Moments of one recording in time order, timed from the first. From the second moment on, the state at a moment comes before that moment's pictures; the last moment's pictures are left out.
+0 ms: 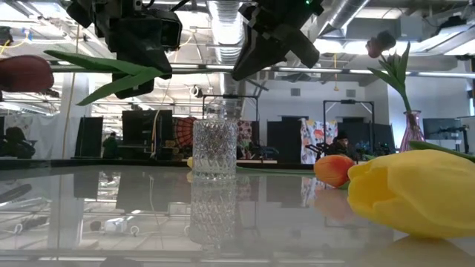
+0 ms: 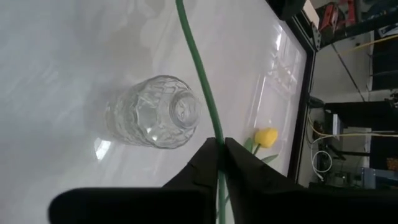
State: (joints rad) left arm -0.04 1.25 0.76 -0.18 0.26 -0.76; right arm 0.23 1.79 1.40 -0.46 0.52 -0.52
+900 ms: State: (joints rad) left arm 0.05 1.04 0.71 0.10 0.02 -0.08; right arm 0.15 1.30 0.90 0.04 -0.10 0.01
